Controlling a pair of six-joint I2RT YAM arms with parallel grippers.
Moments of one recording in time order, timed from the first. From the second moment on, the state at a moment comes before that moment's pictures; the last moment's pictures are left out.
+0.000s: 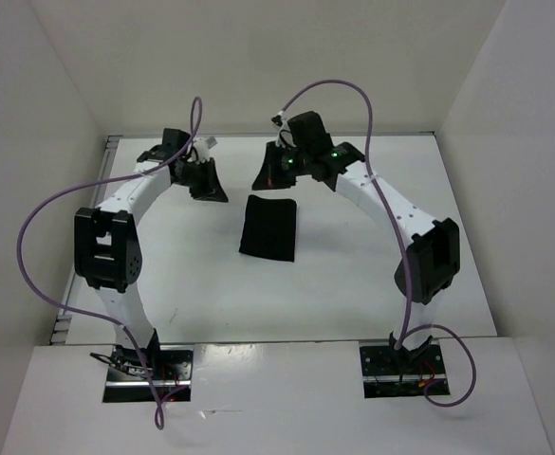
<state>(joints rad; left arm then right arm) -0.10 1.88 1.52 -0.66 0.55 -0.23 0.60 1.83 1.78 -0.59 -0.42 0.56</state>
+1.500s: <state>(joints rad) -0.21 1.55 1.39 -0.58 0.74 -0.20 0.27 1.36 1.27 -0.60 -0.23 0.62</state>
